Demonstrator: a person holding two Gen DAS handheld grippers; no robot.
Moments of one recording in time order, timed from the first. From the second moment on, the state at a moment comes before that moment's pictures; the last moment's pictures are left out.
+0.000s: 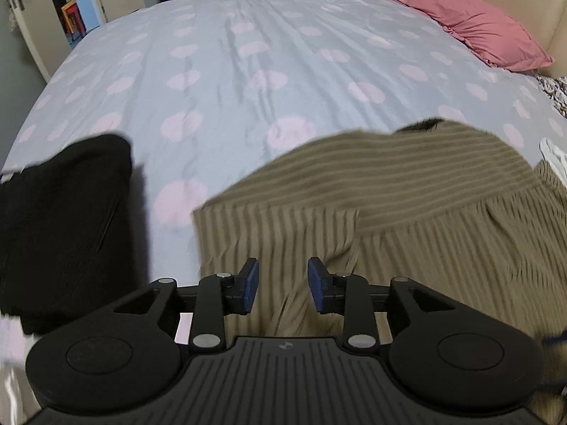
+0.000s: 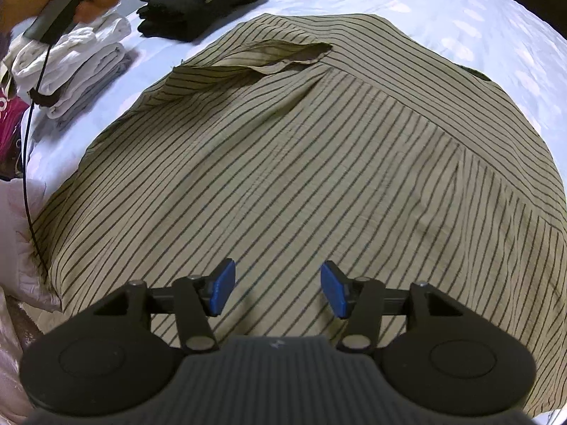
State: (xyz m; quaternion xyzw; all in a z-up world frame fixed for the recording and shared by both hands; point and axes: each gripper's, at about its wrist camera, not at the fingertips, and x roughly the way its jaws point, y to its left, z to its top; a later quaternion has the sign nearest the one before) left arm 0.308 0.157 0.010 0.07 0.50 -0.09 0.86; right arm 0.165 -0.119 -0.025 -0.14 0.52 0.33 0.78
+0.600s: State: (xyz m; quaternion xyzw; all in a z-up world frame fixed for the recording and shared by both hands) left arm 0.199 0.163 -0.062 0.13 0.45 -0.12 0.88; right arm 0.151 -0.115 -0.023 -0.16 0.52 0.33 0.77
